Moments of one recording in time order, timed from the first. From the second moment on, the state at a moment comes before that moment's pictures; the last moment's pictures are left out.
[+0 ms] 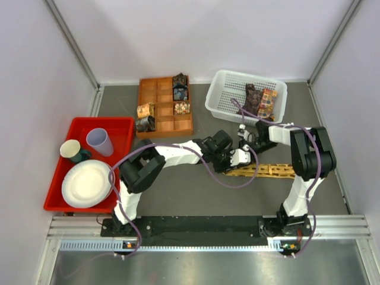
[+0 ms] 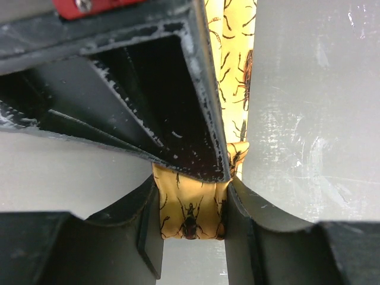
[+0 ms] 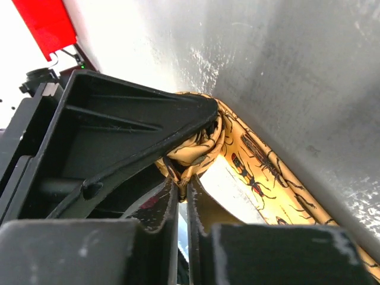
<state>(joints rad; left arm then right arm) -0.94 2.02 1.33 -0.25 0.34 0.57 0.17 1.86 1.01 -0.70 -0.96 0.05</state>
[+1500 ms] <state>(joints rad) -0.86 2.10 1.02 0.64 0.78 0.45 0.17 1.99 1.14 -0.91 -0.72 0.03</state>
